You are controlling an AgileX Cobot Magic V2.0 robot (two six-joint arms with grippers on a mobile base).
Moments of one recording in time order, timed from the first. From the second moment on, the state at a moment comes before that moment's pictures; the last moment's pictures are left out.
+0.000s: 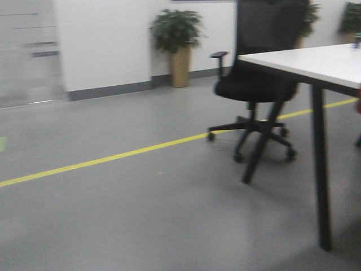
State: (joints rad) left arm -0.14 -0.01 0.03 -0.07 0.07 0.03; right arm 0.03 0.07 -0.55 -0.14 0.61 0.17
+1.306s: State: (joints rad) left arm -0.14 -0.01 0.03 -0.07 0.07 0.03; right arm 0.03 0.07 -0.55 -0.14 0.61 0.17
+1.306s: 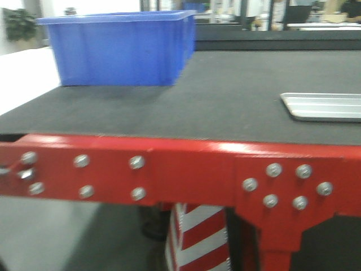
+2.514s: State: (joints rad) left arm -0.14 -0.01 0.03 -0.07 0.07 0.03; right arm 0.03 0.07 -0.55 -0.14 0.61 0.17
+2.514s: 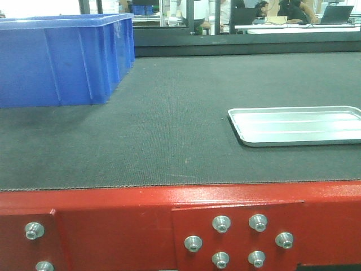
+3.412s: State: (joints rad) left arm -0.14 -0.01 0.03 -0.07 0.07 0.03; right arm 0.05 0.25 -0.57 -0.11 0.52 0.17
